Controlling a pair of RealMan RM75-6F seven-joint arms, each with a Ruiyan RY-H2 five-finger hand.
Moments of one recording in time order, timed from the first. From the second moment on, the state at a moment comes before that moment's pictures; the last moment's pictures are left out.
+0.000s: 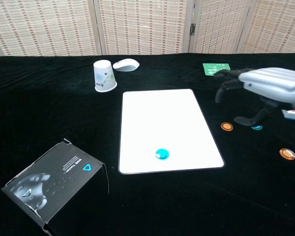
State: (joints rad) left arm -0.03 -1.16 -0.03 -1.60 1.51 1.52 0.00; right arm 0.58 -1.37 0.07 -1.59 -1.28 1.05 -0.34
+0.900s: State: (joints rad) left arm -0.03 -1.15 -0.02 -1.63 1.52 1.52 0.03; right arm 0.56 -1.48 0.08 -1.24 -1.21 0.91 -0.17
